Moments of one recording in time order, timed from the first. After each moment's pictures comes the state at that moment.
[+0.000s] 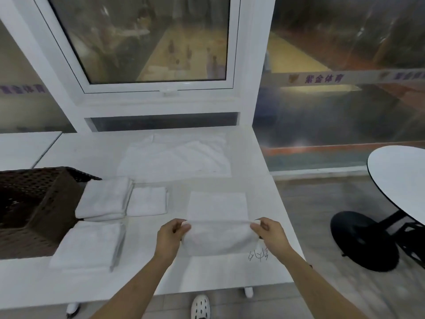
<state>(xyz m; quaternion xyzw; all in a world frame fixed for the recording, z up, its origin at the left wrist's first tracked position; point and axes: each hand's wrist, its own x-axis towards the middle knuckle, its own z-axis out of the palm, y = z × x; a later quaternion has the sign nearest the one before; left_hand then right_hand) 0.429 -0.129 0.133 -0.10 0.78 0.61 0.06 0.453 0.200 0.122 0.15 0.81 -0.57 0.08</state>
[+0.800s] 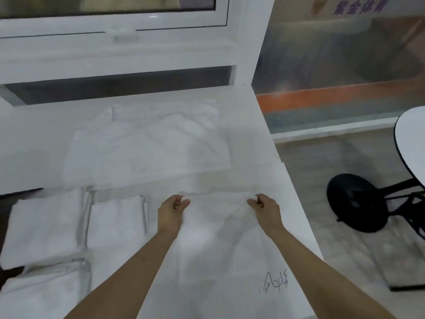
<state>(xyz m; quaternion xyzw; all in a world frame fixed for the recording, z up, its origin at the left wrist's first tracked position) 0.178 -0.098 0.010 -0.14 0.81 0.55 0.12 0.235 0.198 0.006 0.28 0.83 -0.48 0.05</state>
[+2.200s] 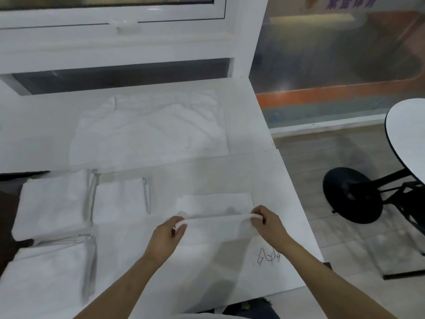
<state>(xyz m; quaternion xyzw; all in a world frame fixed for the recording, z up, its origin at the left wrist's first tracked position) 0.300 -0.146 0.001 0.06 0.90 0.40 0.18 0.345 0.202 0.012 0.18 0.85 -0.47 0.15</state>
